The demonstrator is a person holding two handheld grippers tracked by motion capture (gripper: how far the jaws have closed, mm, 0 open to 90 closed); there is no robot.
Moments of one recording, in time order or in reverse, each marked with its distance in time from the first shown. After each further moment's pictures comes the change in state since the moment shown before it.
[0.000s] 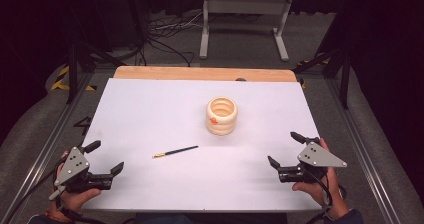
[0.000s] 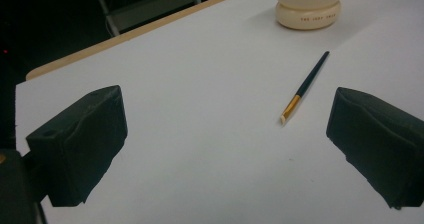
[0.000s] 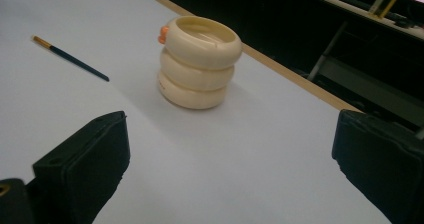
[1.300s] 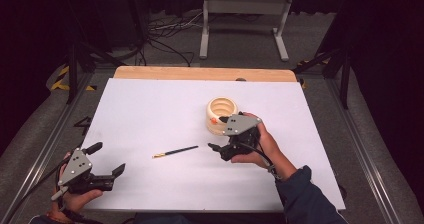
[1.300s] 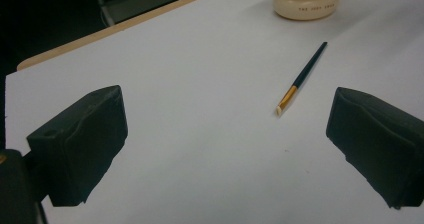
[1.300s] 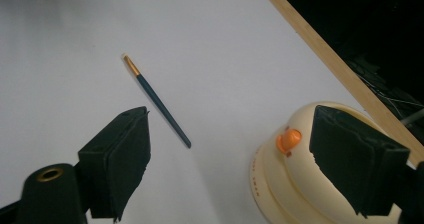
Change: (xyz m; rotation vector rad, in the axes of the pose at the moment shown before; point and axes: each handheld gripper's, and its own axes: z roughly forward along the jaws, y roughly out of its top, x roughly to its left) left arm -0.003 -0.004 0.002 0.027 -0.017 -0.007; right arm 0.058 0.101 0.128 0.137 0.363 -0.219
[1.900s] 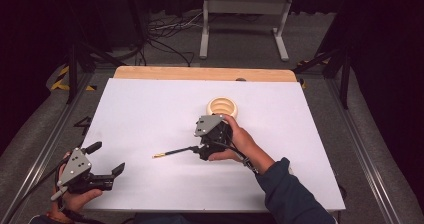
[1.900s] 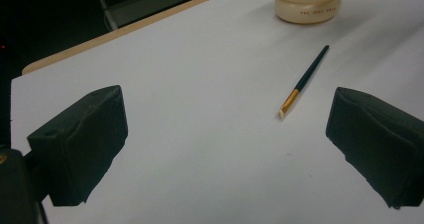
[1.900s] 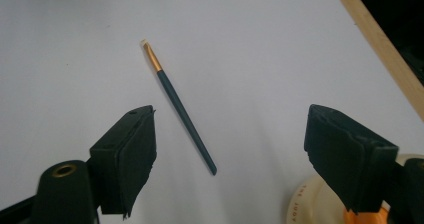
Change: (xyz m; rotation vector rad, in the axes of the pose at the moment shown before) left arm 0.000 0.001 0.000 -0.007 0.008 0.002; right arm 0.012 0.023 0.061 0.126 0.111 -0.090
